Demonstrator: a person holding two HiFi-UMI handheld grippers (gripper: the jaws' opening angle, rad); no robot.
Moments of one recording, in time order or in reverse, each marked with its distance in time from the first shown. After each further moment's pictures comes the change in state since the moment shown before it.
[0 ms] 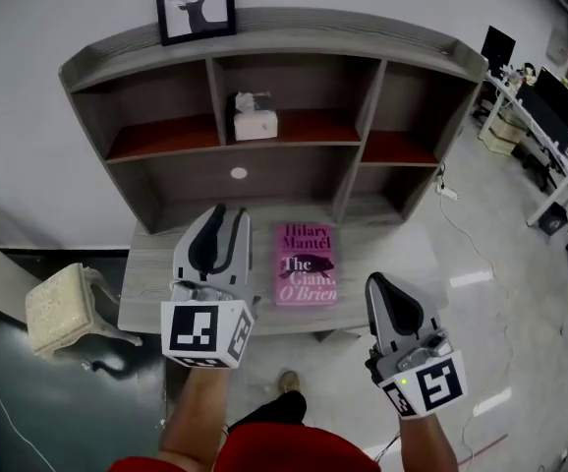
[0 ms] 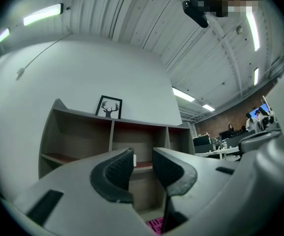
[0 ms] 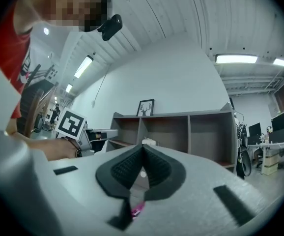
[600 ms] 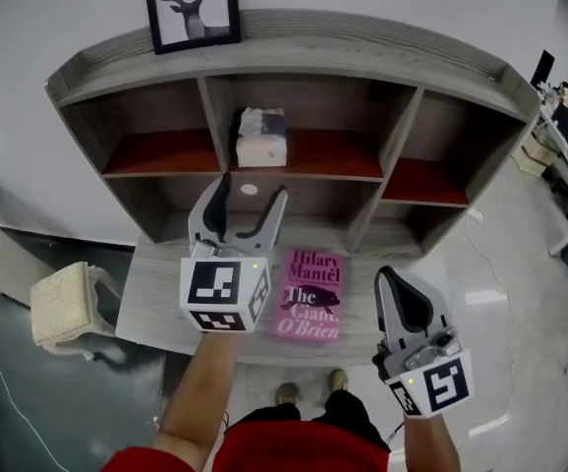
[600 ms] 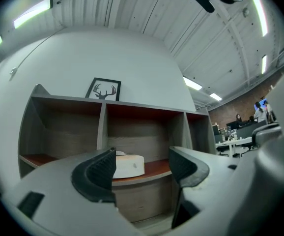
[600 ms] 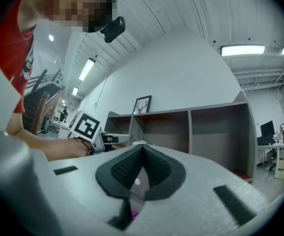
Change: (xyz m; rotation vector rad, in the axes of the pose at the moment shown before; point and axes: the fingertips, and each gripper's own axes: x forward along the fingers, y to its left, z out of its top) left arm 0.140 0.019 -0.040 0.042 0.101 0.059; right arm 0.092 -0.079 -0.012 0.005 -0.030 0.107
